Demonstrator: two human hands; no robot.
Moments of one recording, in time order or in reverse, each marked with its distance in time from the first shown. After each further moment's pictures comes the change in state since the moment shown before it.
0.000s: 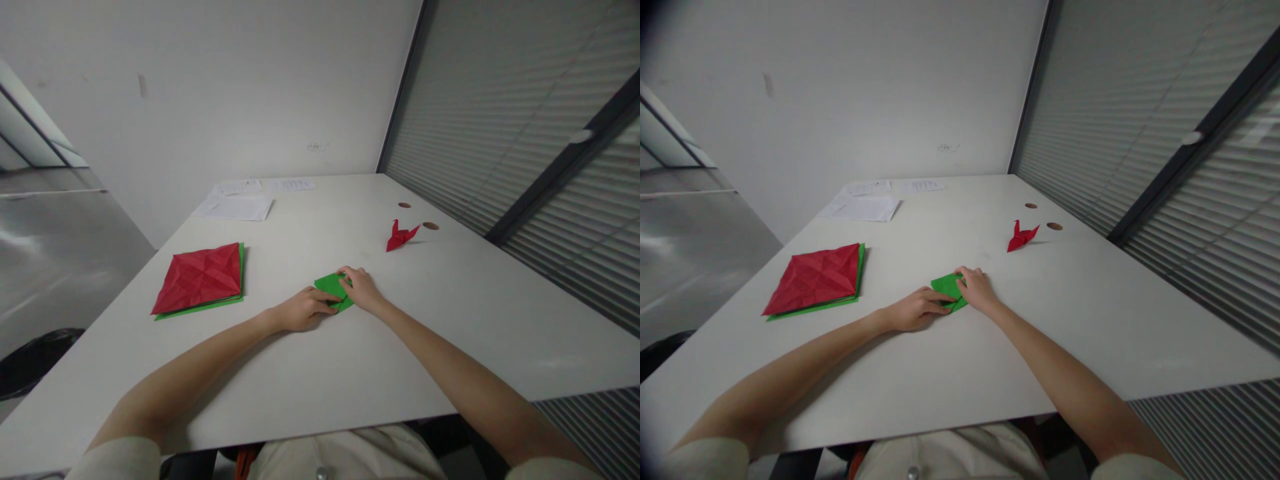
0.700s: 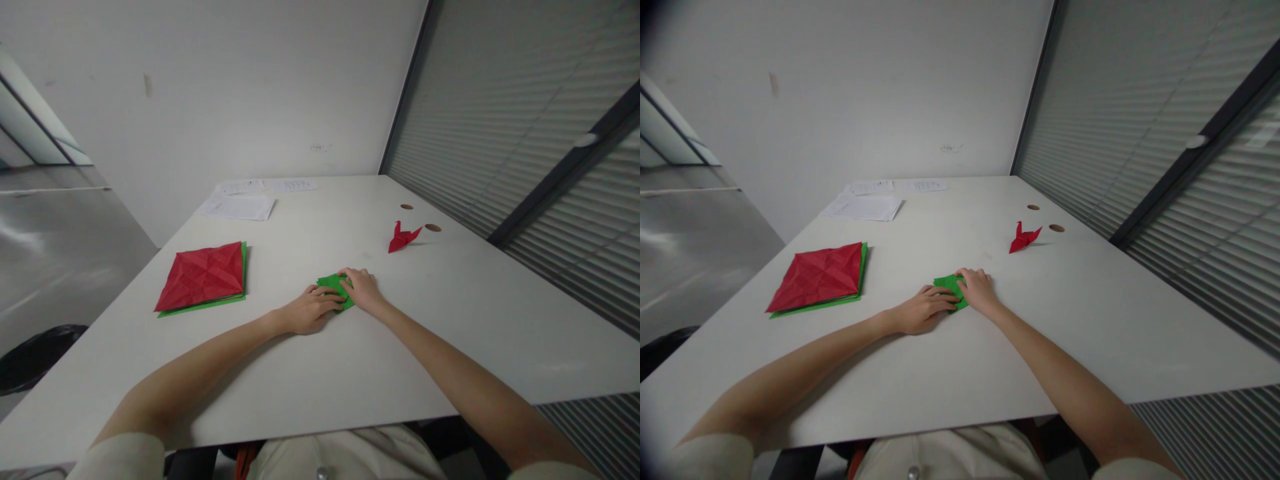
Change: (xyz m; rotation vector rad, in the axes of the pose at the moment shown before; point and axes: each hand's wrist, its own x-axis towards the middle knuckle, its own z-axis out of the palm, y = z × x) left_hand 0.002 0.015 -0.003 0.084 -0.065 -0.066; right_hand -0.002 -0.007 0.001 -0.107 -0.023 0.051
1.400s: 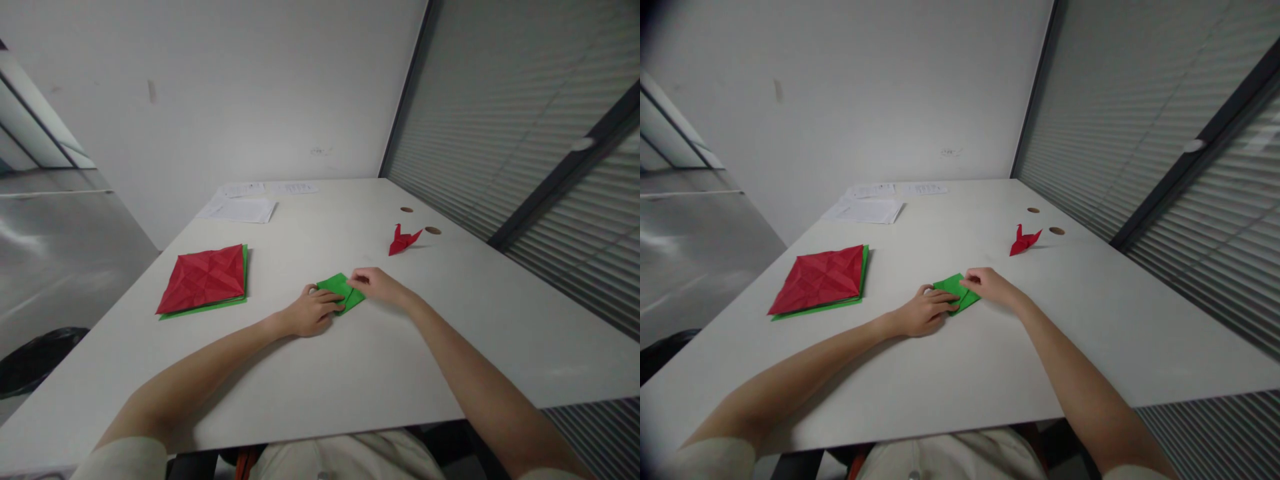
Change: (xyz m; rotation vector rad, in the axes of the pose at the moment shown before) left_hand -0.001 0.003 -0.001 0.079 -0.033 -0.111; right_hand 0.007 0.016 -0.051 0.484 -0.235 -0.187
